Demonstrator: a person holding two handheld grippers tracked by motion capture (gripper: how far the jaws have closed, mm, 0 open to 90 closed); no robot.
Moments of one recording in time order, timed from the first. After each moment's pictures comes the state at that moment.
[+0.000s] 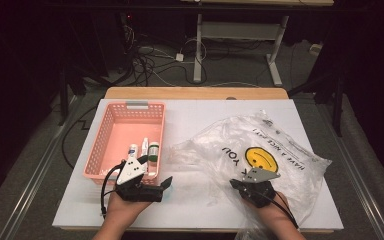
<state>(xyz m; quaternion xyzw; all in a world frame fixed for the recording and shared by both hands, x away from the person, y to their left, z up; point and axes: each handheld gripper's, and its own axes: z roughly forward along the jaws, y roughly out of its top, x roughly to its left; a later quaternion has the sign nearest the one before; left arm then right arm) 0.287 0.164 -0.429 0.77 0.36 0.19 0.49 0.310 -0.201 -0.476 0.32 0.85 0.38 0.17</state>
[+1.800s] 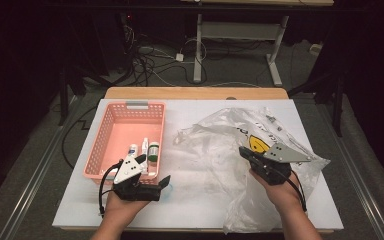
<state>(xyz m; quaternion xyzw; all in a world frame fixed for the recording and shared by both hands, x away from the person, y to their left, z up) 0.288 0.169 -0.428 0.77 0.36 0.19 0.49 0.330 -0.221 -0.404 0.30 0.76 0.51 0.26</state>
